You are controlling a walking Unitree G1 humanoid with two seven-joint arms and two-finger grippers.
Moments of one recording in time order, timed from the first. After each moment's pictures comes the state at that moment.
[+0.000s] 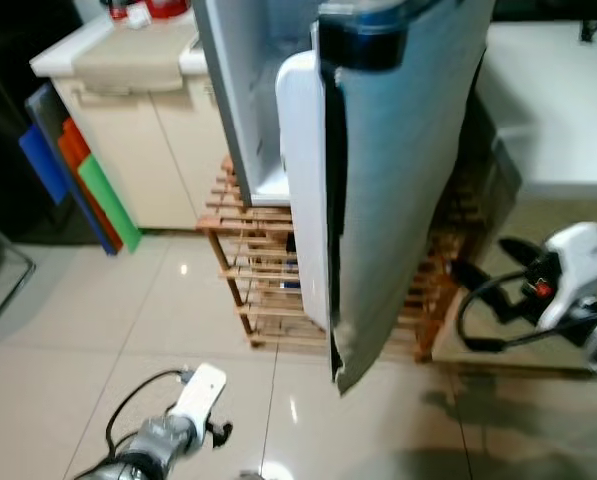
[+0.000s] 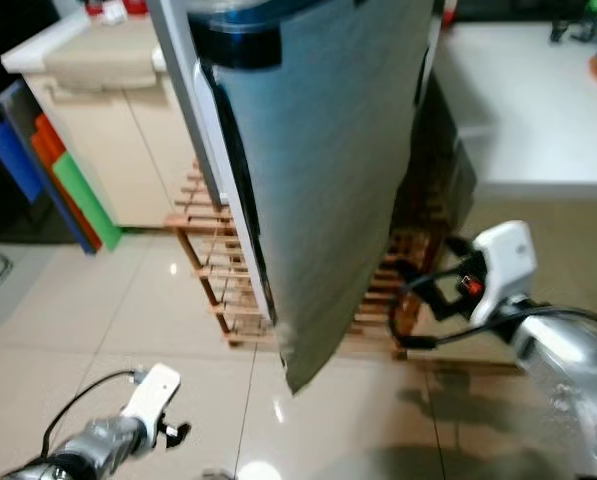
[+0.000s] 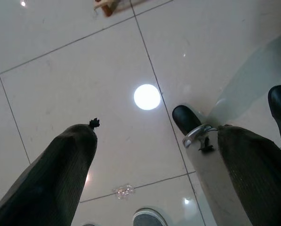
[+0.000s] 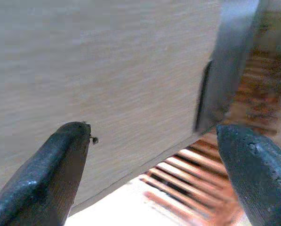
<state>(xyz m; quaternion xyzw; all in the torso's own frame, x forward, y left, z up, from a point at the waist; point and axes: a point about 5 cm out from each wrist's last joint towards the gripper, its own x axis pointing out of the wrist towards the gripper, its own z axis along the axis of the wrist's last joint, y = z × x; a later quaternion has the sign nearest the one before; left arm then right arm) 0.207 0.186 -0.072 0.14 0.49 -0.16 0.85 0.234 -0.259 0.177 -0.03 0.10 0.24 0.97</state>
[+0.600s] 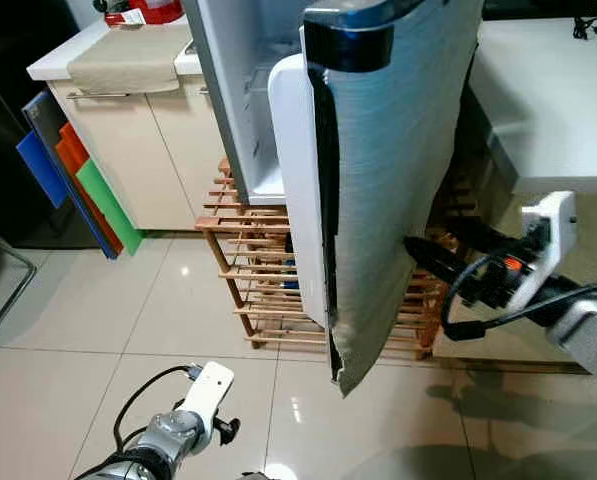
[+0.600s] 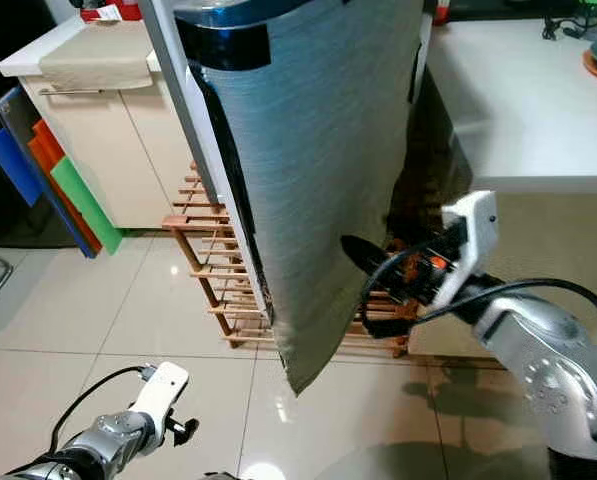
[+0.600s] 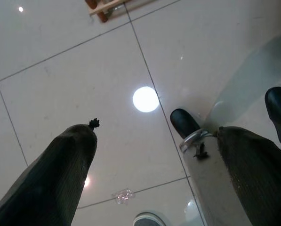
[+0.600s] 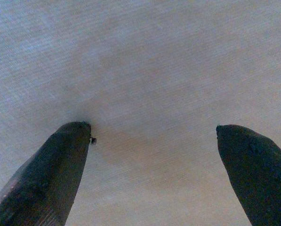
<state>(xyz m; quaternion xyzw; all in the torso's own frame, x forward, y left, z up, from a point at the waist) 0.211 0.178 -0.071 0.14 0.48 -0.16 0.85 0.255 -0.183 0.203 0.10 0.05 0.38 0.92</state>
